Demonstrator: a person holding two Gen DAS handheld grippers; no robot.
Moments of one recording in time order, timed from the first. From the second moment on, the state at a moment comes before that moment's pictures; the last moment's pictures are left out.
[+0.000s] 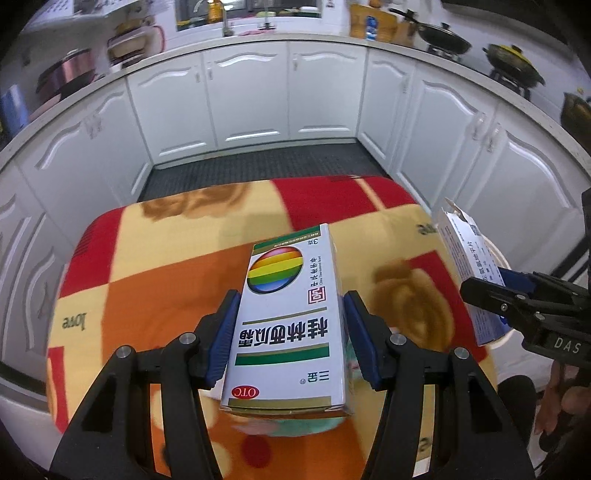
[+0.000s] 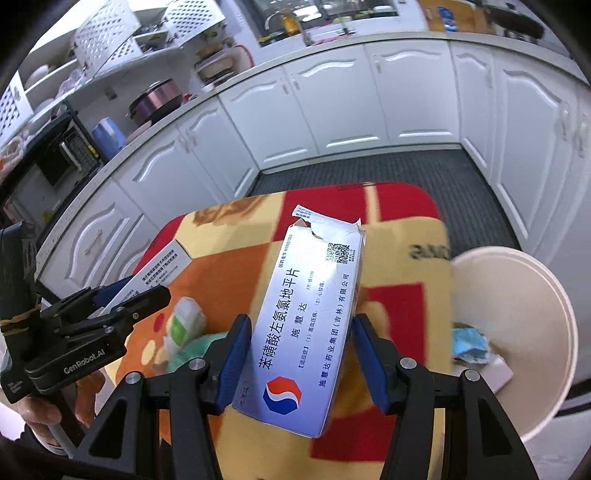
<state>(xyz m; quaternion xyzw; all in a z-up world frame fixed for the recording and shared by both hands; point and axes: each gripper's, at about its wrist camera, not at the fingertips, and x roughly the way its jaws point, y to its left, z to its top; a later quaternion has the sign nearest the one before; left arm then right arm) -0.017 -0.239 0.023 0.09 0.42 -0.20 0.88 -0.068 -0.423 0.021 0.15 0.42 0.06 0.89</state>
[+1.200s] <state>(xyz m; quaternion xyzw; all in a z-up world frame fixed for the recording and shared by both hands) -0.038 -0.432 -0.024 0.12 0.45 -0.32 0.82 -0.128 -0.588 -0.037 0.23 0.45 -0.08 0.86</state>
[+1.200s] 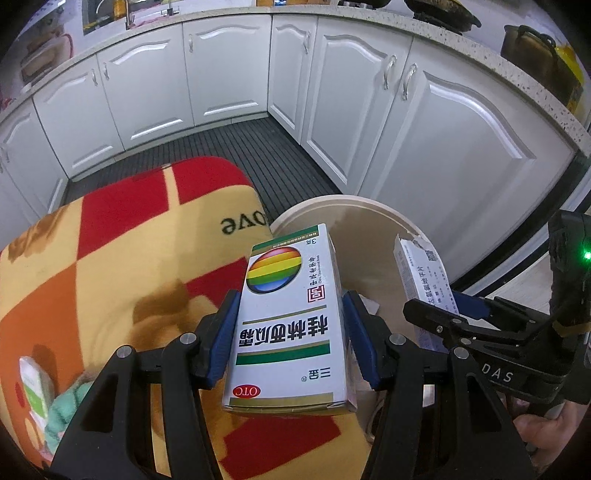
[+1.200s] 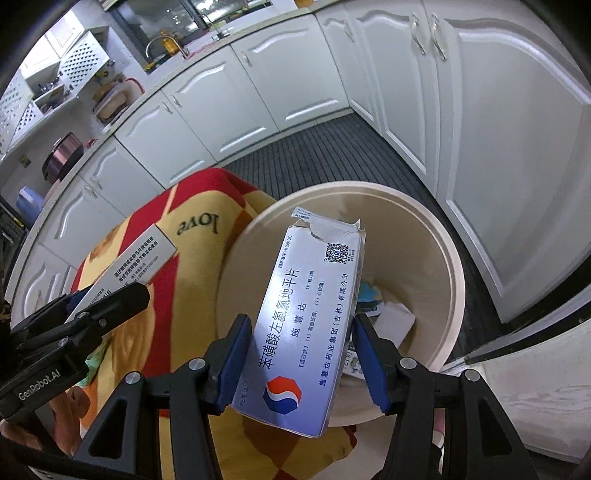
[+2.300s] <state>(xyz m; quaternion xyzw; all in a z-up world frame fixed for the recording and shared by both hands) -0.038 -0.420 -0.028 0.09 0.46 -0.31 0.83 -0.132 -0.598 -0.049 0.23 0.46 -0.12 0.85</state>
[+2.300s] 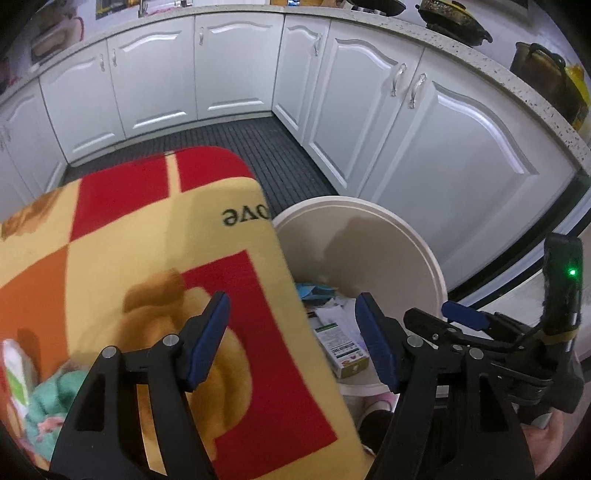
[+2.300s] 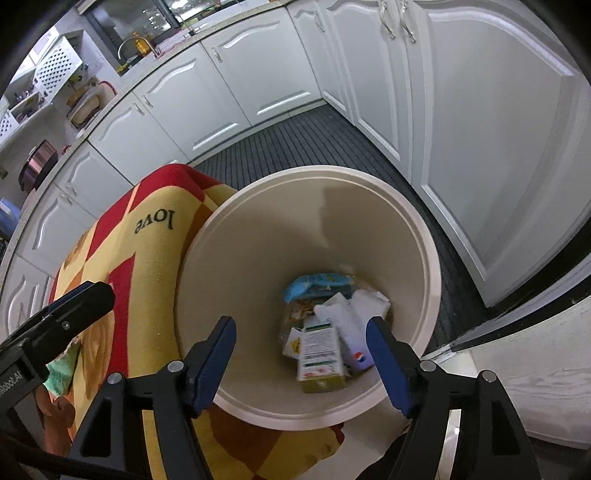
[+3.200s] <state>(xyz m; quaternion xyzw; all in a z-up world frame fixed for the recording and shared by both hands) -0.033 -0.252 -0.017 0.14 0.47 -0.27 0.83 -0.114 -0.505 -0.014 0.19 0.46 -0.04 0.87</state>
